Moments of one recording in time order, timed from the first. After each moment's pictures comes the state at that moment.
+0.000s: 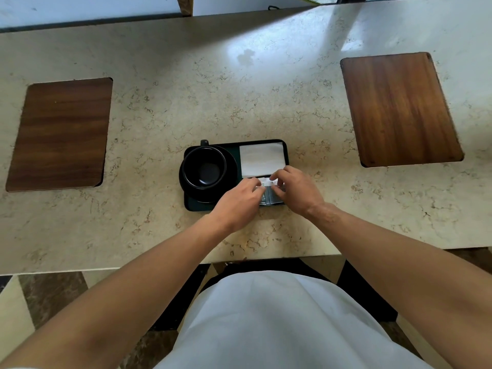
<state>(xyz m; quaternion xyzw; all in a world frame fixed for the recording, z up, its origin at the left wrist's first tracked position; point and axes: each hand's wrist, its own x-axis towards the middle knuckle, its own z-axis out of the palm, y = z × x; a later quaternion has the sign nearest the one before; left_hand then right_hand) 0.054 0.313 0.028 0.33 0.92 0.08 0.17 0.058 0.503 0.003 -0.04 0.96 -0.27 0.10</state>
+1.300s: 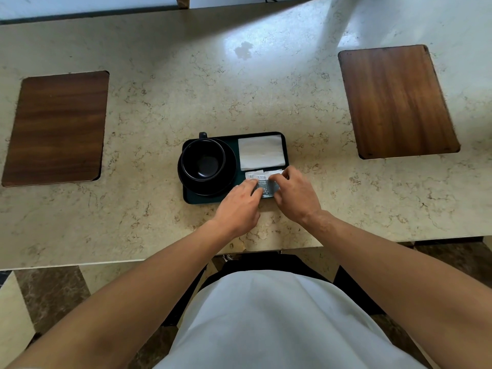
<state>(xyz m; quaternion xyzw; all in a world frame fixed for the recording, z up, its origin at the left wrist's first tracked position) 0.085 0.311 0.012 0.29 0.94 0.09 0.17 0.092 0.488 0.004 -0.01 0.98 -0.19 0.07</state>
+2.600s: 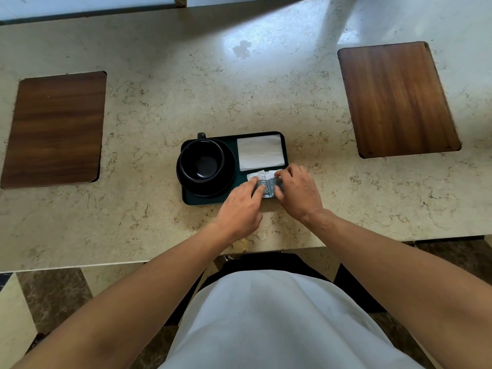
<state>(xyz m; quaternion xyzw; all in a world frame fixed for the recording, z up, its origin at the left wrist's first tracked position) 0.089 0.314 0.013 0.28 0.94 0.09 0.18 0.085 0.493 0.000 0.02 0.99 -0.14 0.09</state>
